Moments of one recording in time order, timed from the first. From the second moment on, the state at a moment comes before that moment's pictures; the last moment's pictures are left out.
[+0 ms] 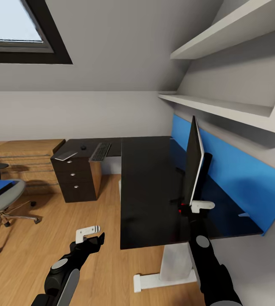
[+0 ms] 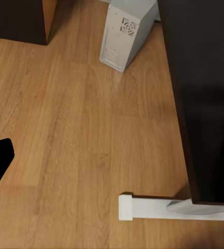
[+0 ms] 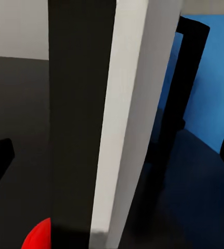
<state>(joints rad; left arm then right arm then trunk) -0.12 -0.05 -0.12 -1.56 0.29 0.55 0.27 -0.41 0.17 -0.16 -1.16 0.34 -0.11 -0.15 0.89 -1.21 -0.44</state>
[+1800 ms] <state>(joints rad) -0.12 -0.04 -0.12 -1.56 0.29 0.55 0.27 -0.41 0.17 -0.16 -1.15 0.33 -0.12 -0.18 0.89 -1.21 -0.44</state>
